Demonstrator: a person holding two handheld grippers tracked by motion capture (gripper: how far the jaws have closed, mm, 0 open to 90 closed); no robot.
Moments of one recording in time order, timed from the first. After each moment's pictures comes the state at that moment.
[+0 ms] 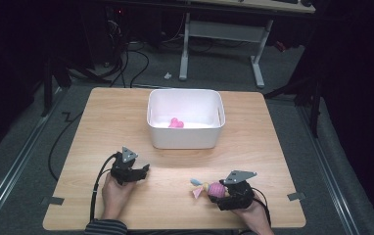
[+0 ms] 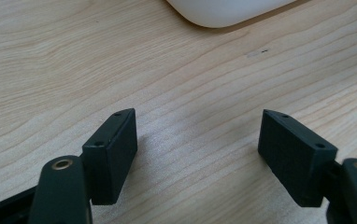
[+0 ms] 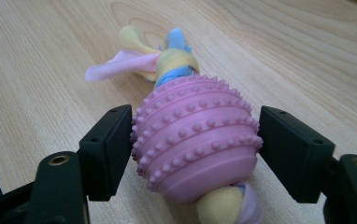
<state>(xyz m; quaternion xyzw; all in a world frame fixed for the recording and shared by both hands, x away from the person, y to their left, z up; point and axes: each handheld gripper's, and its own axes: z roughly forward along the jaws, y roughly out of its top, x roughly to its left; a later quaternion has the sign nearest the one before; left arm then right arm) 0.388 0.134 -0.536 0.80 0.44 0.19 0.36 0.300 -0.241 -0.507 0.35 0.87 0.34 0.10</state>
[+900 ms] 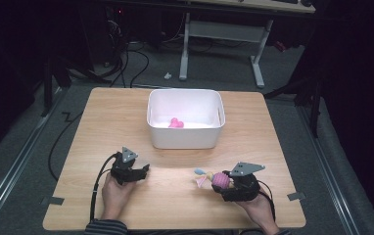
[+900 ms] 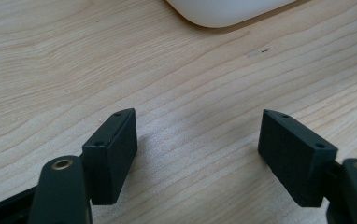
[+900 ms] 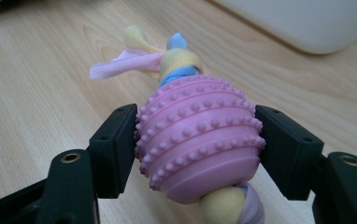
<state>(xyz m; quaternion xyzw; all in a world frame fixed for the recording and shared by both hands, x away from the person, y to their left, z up) 0.388 0.134 -0.536 0.80 0.44 0.19 0.36 0.308 -0.250 -0.477 0.35 0.85 0.37 0.13</state>
